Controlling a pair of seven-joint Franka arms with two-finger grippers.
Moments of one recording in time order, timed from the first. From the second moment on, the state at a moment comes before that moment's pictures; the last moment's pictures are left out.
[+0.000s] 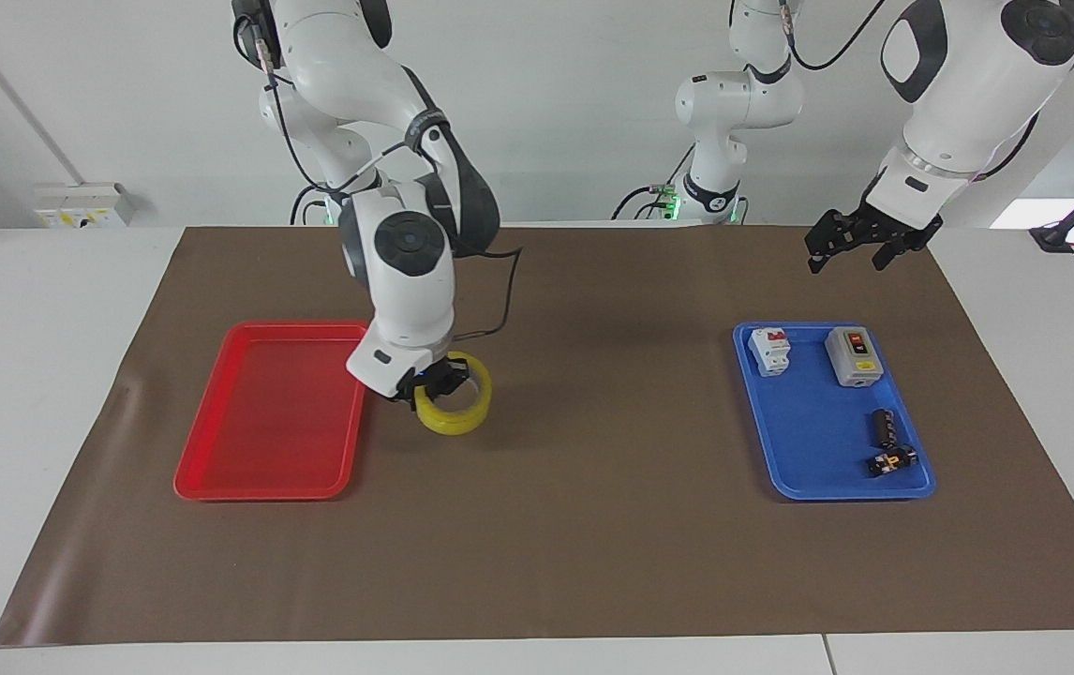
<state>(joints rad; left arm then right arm) -0.06 -0.03 -0.04 -1.68 -0.02 1.57 -0.07 0.31 0.36 -0.07 -1.58 -0.08 1.86 0.04</state>
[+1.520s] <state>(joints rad) -0.06 -0.03 -0.04 -1.68 -0.02 1.57 -0.07 -0.07 0.16 -0.06 -2.25 -0.08 2.50 -0.45</state>
